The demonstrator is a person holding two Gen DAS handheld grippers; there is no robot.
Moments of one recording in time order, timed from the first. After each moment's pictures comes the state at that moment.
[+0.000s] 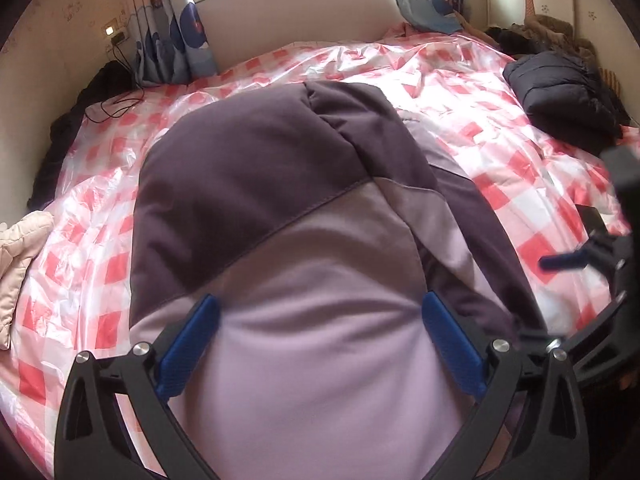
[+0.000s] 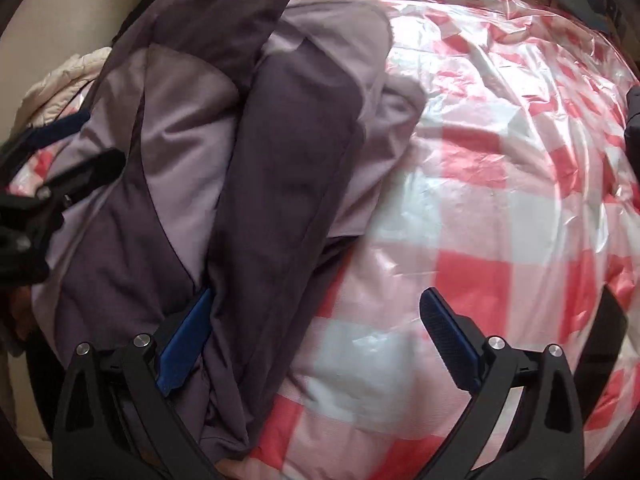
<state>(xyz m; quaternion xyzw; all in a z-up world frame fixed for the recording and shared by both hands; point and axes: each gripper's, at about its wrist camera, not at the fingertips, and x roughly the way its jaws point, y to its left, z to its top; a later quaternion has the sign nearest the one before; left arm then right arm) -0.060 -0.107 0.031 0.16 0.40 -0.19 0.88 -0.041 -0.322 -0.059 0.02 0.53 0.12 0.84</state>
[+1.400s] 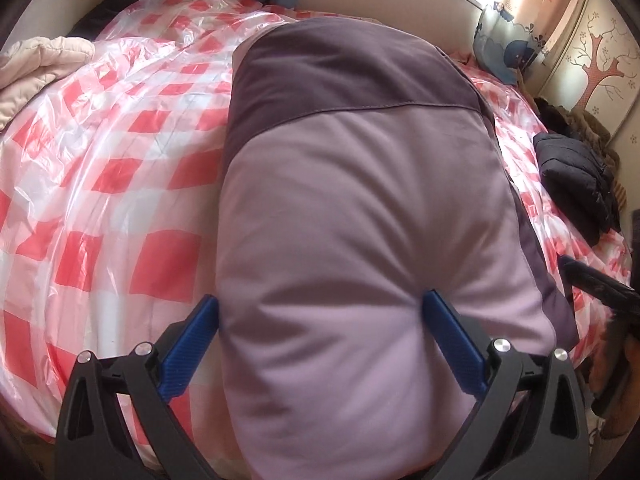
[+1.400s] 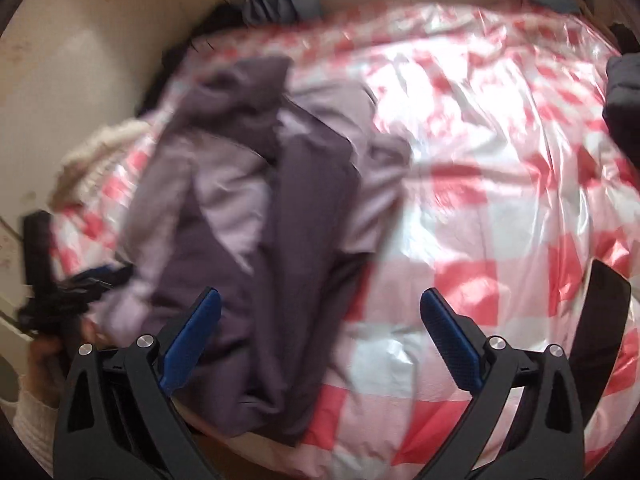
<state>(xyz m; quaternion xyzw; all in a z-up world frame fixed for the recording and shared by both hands) -0.092 0.016 0.003 -0.05 0.48 -0.17 0.86 -0.085 -0.326 -0.017 0.12 0.45 0.15 0.87</state>
